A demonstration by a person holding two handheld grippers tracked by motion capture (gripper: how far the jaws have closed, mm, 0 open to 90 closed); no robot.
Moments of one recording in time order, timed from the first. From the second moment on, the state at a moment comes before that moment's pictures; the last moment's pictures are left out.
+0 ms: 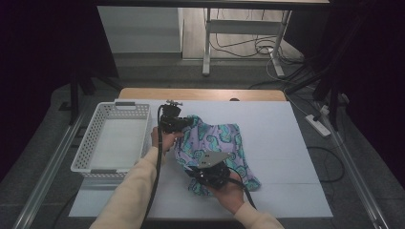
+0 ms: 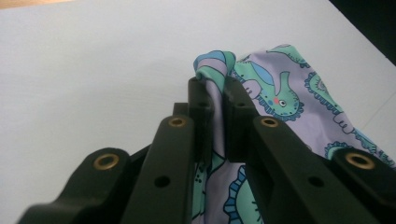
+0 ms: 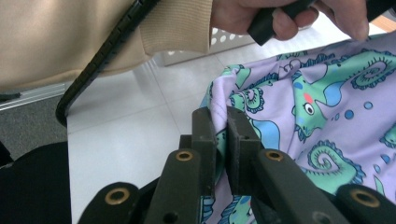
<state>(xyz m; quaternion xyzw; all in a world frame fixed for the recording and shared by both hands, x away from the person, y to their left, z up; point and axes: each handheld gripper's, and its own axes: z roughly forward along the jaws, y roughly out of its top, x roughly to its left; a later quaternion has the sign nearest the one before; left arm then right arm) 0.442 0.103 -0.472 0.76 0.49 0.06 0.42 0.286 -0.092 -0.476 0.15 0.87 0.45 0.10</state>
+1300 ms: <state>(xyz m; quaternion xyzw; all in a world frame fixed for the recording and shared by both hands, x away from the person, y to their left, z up) 0.445 0.064 -0.472 0.77 0.47 0.05 0.43 0.278 -0.155 -0.479 0.20 0.87 0.44 0.11</state>
